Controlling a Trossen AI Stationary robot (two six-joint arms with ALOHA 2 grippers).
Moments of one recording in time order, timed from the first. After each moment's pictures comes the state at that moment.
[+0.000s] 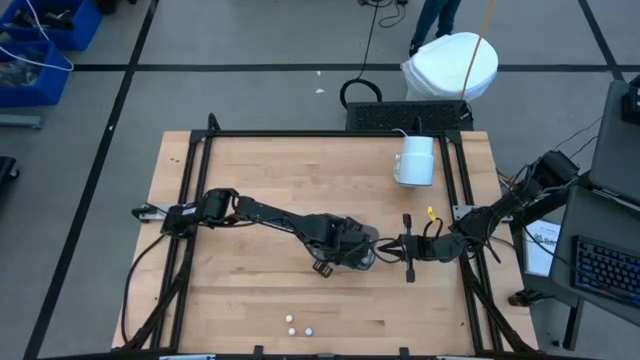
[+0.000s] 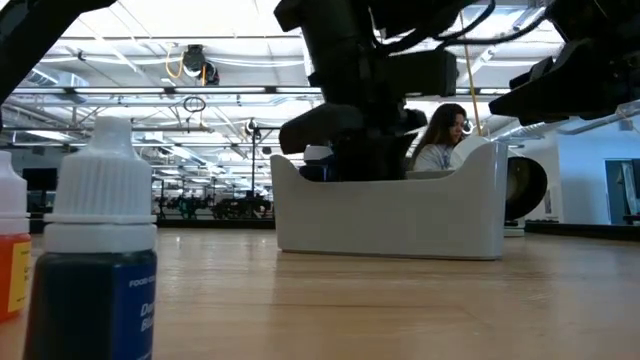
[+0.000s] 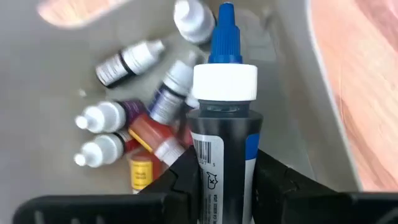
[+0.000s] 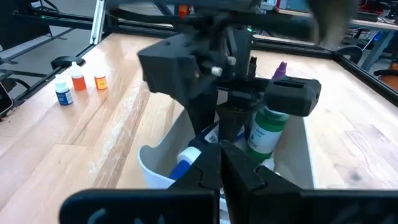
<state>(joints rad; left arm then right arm) -0.17 2.29 1.90 -0.81 -0.11 0.53 0.58 1.12 0.22 0.58 0.57 0.09</state>
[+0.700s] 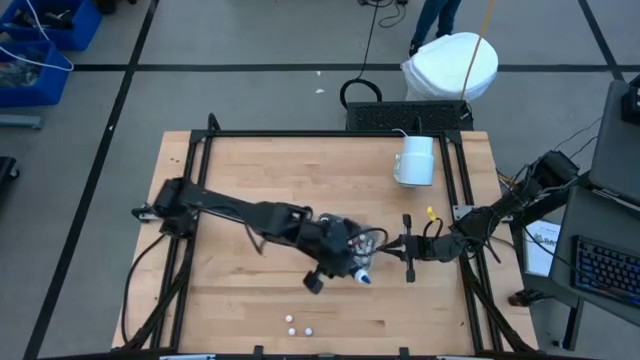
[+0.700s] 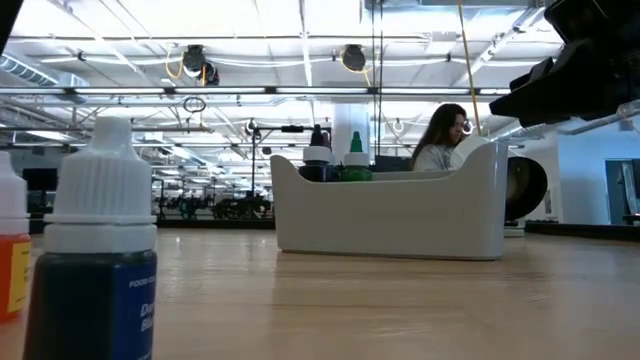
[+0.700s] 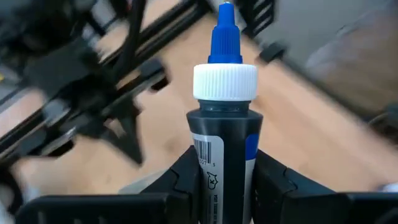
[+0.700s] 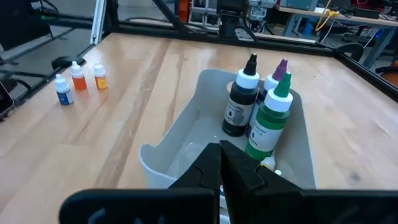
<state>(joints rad) -0.26 1.92 1.84 -0.61 0.14 0.44 0.58 1.12 0.22 0.59 0.57 0.11</state>
